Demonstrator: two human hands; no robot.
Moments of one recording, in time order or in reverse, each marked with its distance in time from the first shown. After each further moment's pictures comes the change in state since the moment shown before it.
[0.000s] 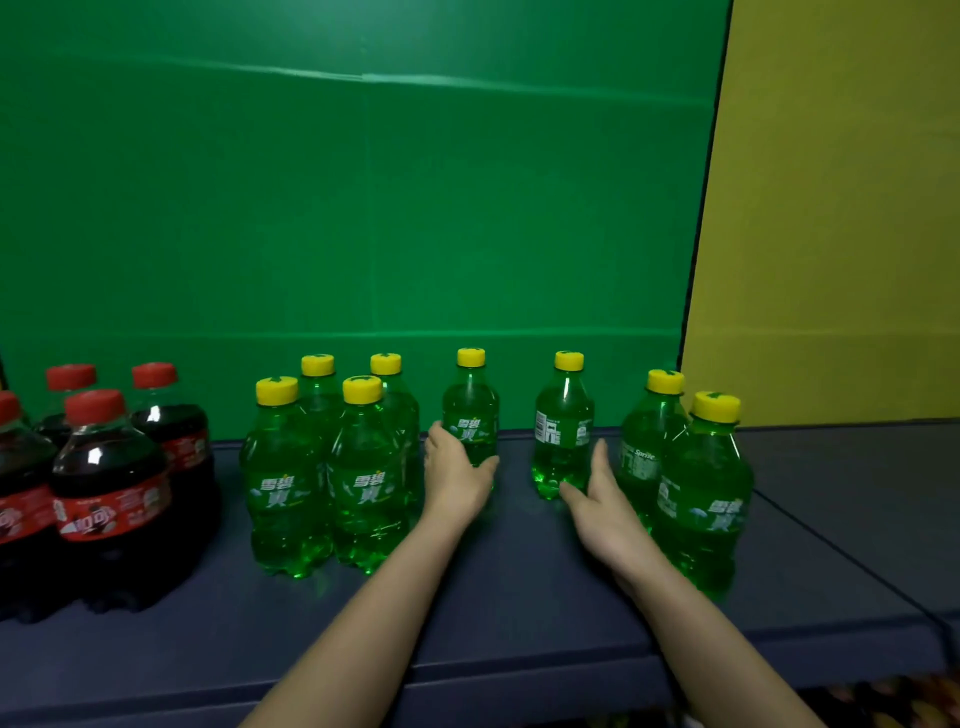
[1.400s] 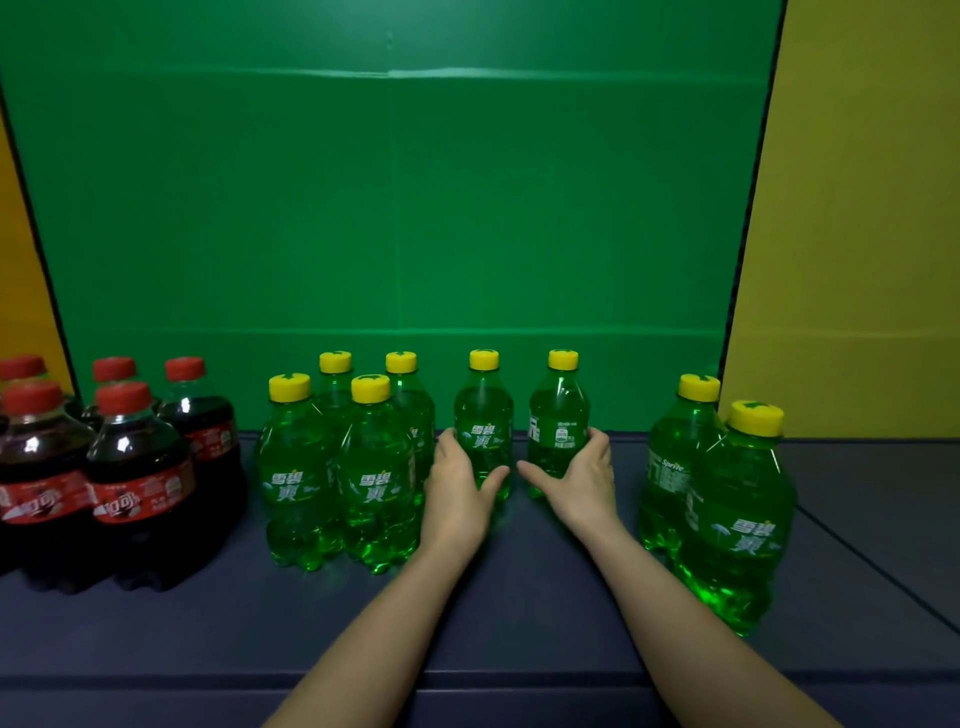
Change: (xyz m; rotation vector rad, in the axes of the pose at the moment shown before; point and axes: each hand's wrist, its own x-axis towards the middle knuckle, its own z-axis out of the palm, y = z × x) left_hand -0.016 -0.013 -0.001 0.174 0.118 0.117; right_hand 0.043 -0.007 0.028 -0.177 0.178 -0.023
